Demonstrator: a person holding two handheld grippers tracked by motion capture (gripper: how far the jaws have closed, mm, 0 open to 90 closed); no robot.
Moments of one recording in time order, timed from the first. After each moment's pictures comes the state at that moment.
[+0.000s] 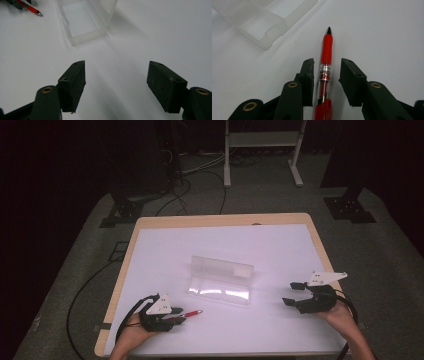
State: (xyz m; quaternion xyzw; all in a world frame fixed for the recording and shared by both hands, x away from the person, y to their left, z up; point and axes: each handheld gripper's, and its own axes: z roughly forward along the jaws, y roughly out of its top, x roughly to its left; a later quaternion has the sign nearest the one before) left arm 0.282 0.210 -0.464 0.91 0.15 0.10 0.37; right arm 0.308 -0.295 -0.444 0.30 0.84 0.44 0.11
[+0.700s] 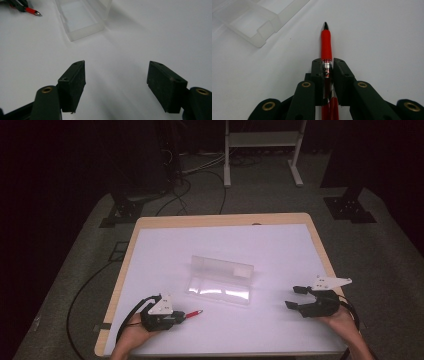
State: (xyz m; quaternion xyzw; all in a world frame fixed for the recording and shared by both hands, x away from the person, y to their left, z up) left arm 0.282 0.208 -0.466 0.92 0.14 0.08 0.36; right arm 0.300 -0.304 -0.459 0.32 0.83 0.45 0.11
